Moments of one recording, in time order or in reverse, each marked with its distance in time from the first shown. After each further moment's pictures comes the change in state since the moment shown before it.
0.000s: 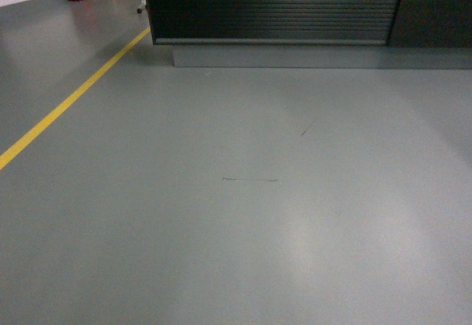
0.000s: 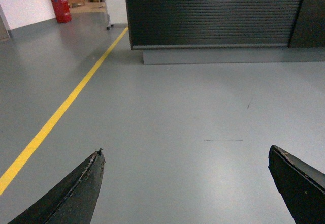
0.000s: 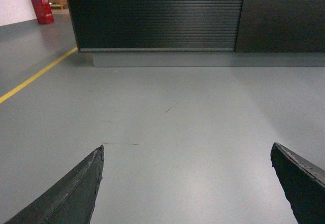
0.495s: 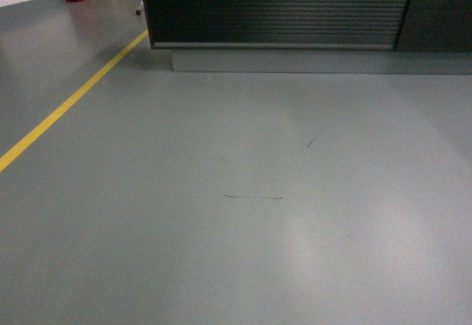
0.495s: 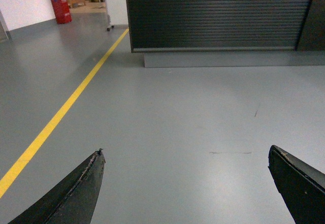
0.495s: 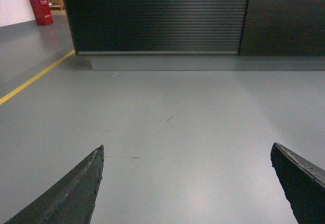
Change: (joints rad) left arm 0.000 0.000 0.000 0.000 0.000 0.000; right arm 0.000 0.000 0.000 0.001 0.000 0.000
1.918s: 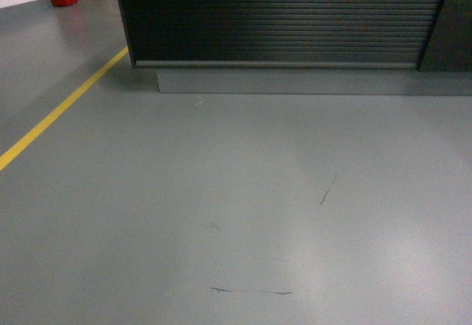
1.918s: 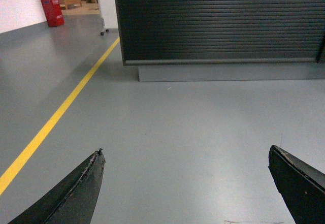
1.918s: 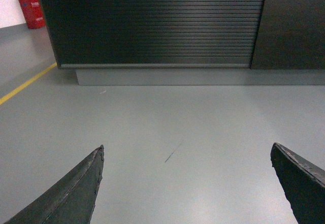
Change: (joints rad) left arm 0.000 0.000 0.000 -0.001 0.000 0.000; right arm 0.000 0.000 0.000 0.000 0.000 0.000
